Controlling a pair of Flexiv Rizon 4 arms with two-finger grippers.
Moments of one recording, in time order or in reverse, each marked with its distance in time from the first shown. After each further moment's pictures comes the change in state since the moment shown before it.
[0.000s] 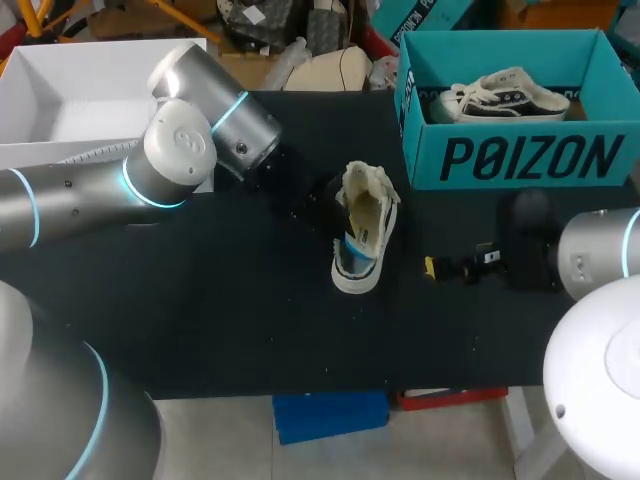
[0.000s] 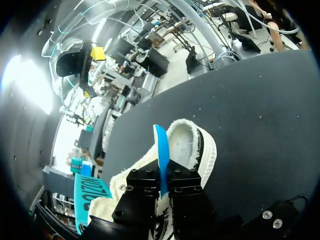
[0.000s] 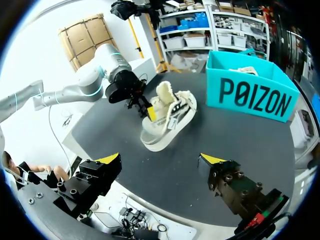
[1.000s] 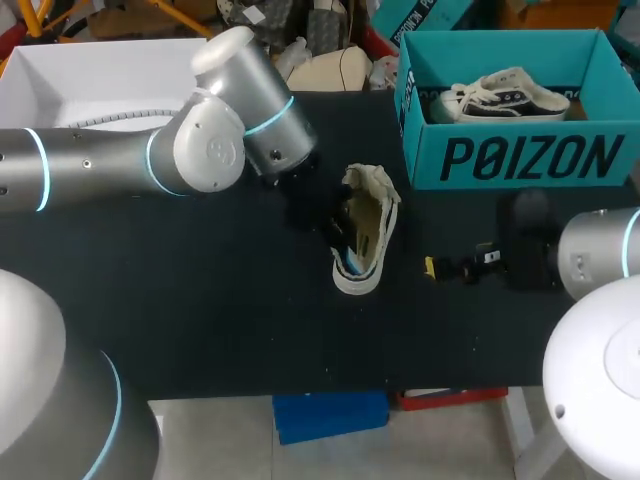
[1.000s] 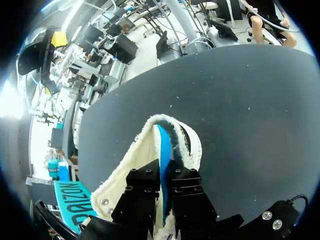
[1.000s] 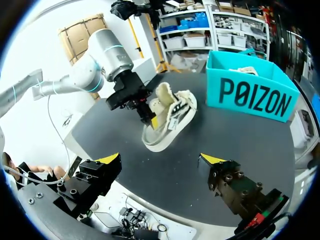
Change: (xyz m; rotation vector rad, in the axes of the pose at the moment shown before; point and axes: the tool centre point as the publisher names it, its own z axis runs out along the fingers) left arm 0.020 0.003 0.018 -0.134 0.304 0.067; right arm 0.000 0.000 0.000 0.000 0.000 0.000
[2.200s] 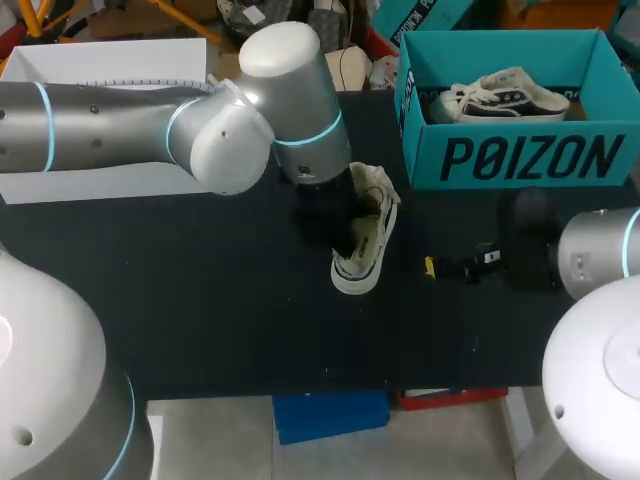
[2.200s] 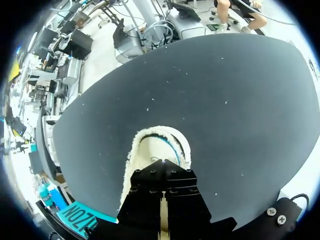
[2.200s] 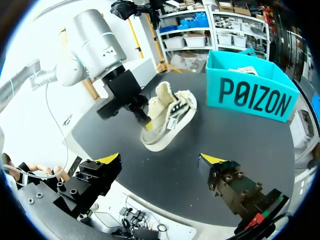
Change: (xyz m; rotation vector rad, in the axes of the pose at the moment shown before) left arm -0.001 -0.019 -0.006 -0.160 0.308 0.239; right arm 0.000 0.000 0.000 0.001 0.000 0.000
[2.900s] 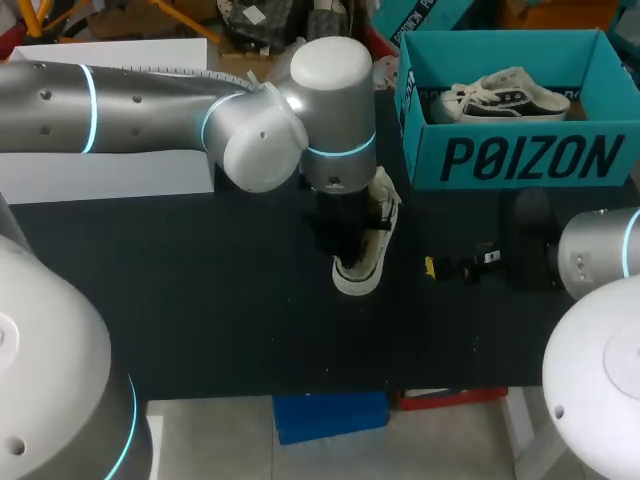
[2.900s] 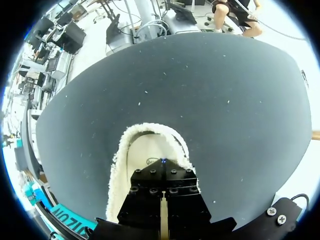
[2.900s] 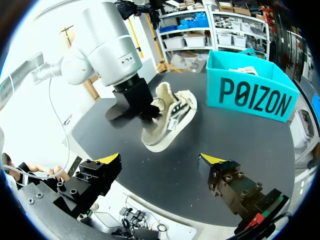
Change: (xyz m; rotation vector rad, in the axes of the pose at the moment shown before) left arm 0.002 0.005 0.028 0.029 0.121 -0.059; right arm 0.000 0.000 0.000 0.000 0.000 0.000
